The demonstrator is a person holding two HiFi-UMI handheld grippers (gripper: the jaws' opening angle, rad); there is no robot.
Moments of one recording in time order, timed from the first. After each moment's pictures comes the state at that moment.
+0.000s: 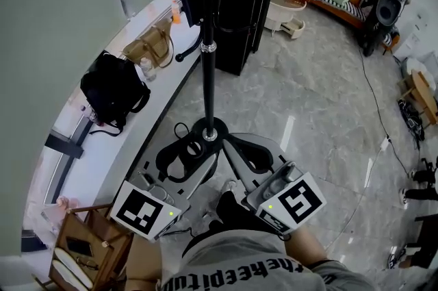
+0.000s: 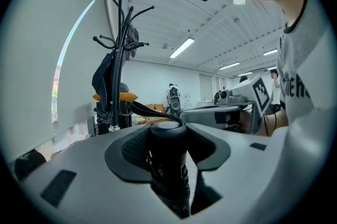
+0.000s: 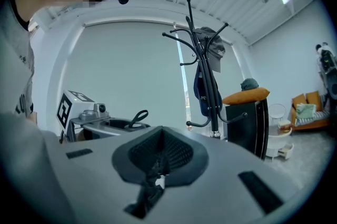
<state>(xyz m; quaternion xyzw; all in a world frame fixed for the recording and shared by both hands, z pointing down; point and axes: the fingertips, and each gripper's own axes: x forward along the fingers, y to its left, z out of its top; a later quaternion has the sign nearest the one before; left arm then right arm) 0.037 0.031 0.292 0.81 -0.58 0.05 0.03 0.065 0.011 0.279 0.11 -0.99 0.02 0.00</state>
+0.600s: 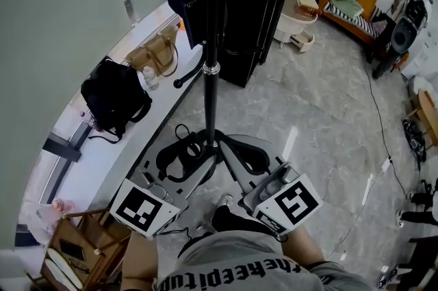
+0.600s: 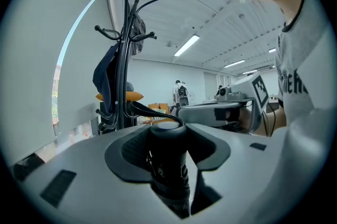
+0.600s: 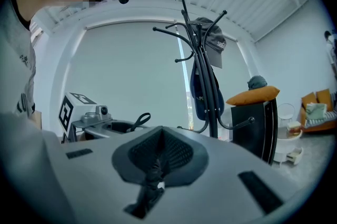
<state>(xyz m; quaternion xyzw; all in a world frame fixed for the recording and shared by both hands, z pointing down) 0.010 -0.038 0.294 0.80 -0.59 0.05 0.03 0.033 -0.055 0.275 0.08 -1.00 0.02 0.00</state>
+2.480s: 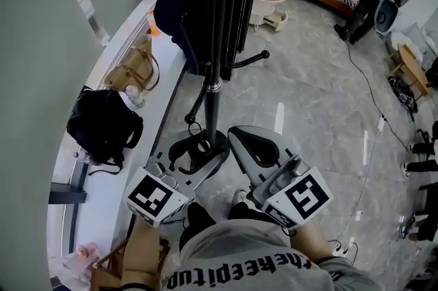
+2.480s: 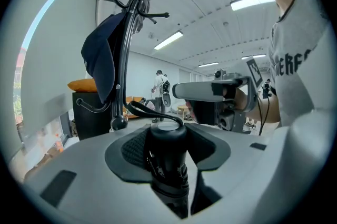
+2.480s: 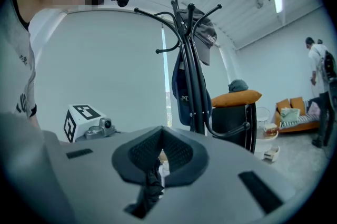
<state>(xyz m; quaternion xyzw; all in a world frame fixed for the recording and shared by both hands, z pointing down) -0.058 -0.103 0.330 0.89 -0.45 0.08 0.05 -0.038 -0.115 0.270 0.21 -0.98 0.02 0.00</state>
